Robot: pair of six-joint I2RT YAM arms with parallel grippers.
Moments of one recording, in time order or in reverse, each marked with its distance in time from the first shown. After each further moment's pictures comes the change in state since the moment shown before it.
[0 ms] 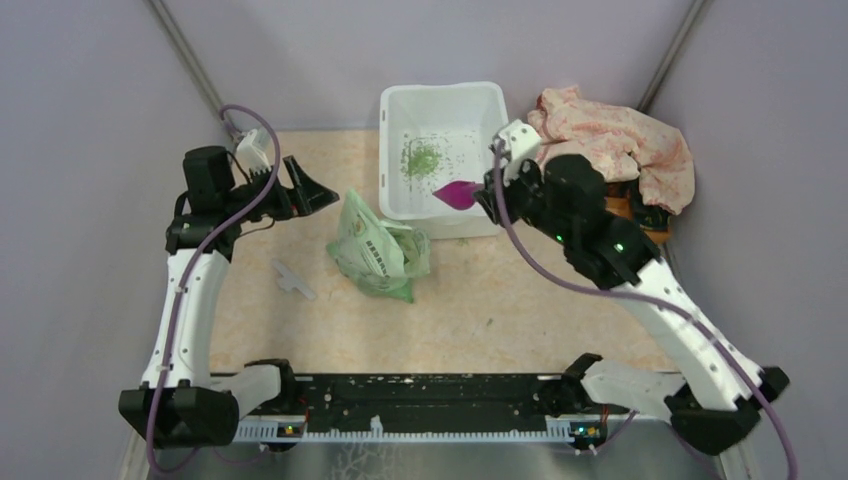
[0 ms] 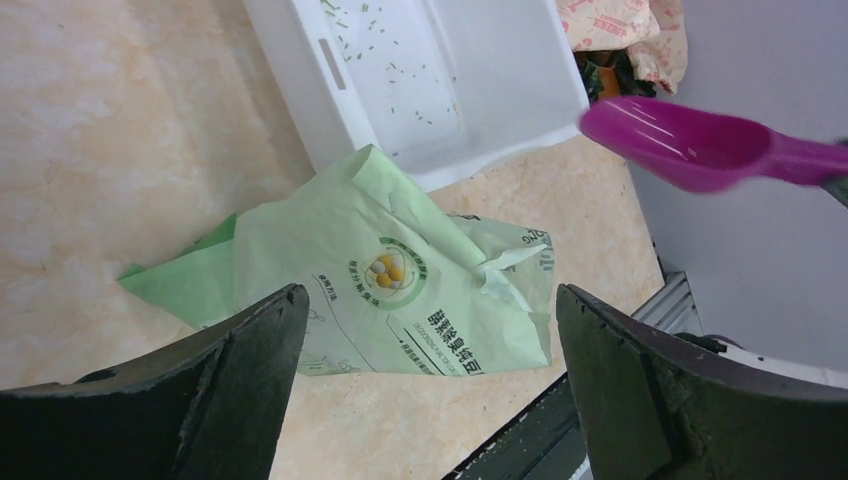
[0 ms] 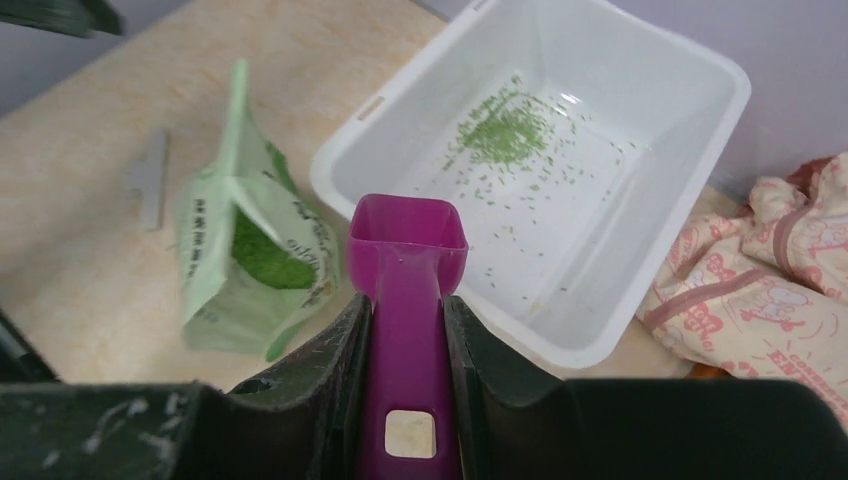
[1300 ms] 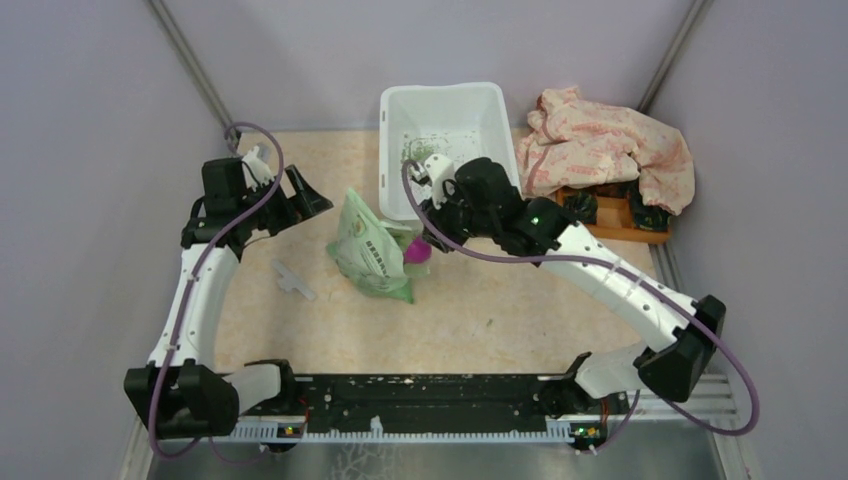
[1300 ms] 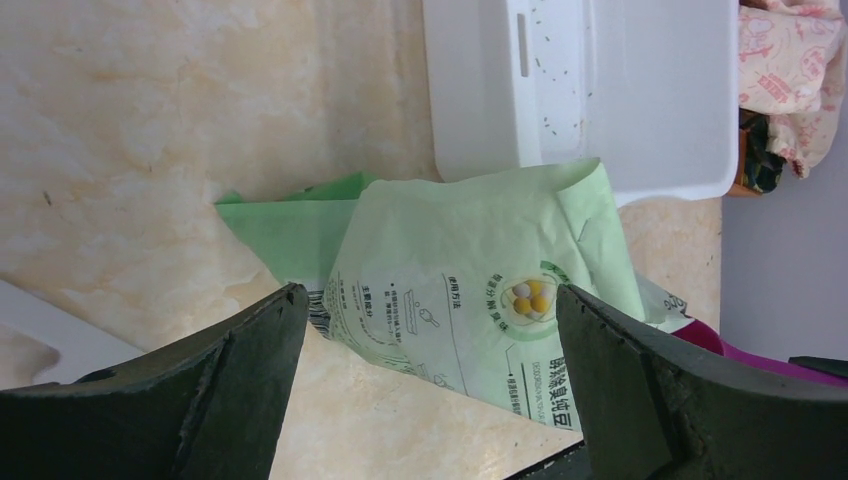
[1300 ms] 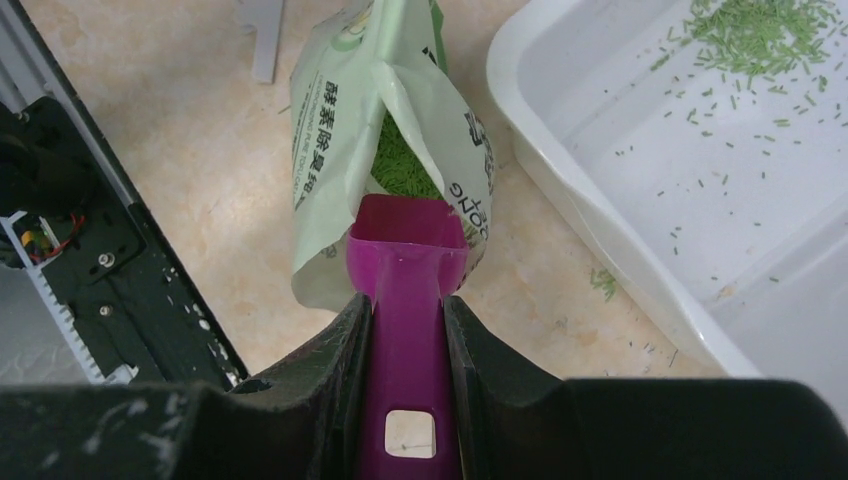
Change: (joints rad) left arm 0.004 0.050 -0.111 0.029 -0.248 -0.082; right arm 0.165 0.155 -0.018 -0.082 -0.183 0.059
